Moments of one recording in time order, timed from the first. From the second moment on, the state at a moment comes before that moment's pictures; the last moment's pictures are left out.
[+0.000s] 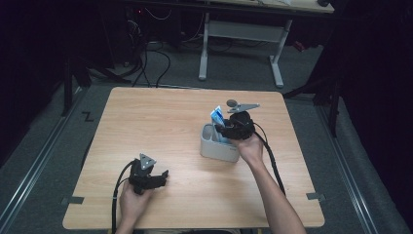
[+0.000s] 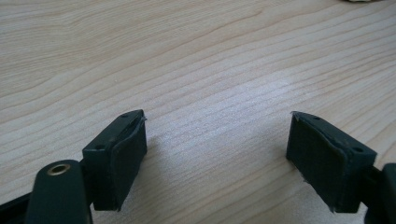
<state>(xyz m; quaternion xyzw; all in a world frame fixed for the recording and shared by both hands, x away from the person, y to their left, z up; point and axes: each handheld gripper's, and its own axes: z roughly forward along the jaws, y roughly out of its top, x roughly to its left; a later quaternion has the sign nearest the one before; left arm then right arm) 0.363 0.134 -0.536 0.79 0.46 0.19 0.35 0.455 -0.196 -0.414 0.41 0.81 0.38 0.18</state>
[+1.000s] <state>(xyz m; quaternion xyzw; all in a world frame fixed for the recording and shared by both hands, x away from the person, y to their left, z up) 0.362 0.134 -0.536 0.79 0.46 0.19 0.35 0.417 -0.227 -0.369 0.41 0.78 0.42 0.21</state>
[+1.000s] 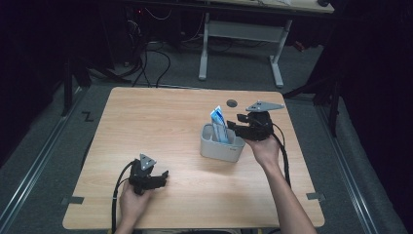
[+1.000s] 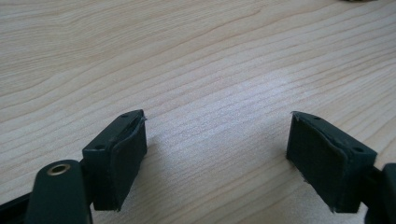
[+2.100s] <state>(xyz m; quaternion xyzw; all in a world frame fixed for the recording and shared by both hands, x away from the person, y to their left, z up) 0.362 0.133 -0.536 0.79 0.46 0.19 0.35 0.397 -0.274 -0.351 0.43 0.74 0.46 0.24</state>
